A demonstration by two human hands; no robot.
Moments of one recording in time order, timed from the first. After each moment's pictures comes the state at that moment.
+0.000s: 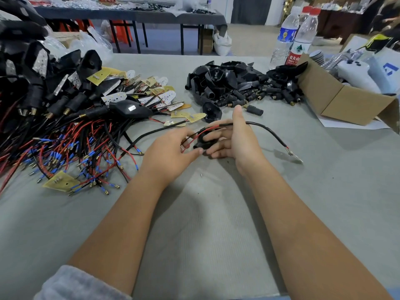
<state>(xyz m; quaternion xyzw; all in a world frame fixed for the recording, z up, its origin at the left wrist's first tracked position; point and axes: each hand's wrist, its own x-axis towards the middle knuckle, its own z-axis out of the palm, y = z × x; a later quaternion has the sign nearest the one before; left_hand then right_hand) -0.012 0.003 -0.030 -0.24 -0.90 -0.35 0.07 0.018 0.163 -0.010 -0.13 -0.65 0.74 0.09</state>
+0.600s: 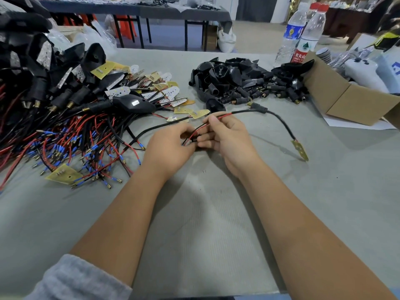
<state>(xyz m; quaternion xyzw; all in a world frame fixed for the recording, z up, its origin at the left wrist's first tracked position) -0.017 0.004 -0.028 -0.22 -0.89 -0.38 0.10 0.019 0.141 -0.013 -0.04 -0.61 0.78 0.10</state>
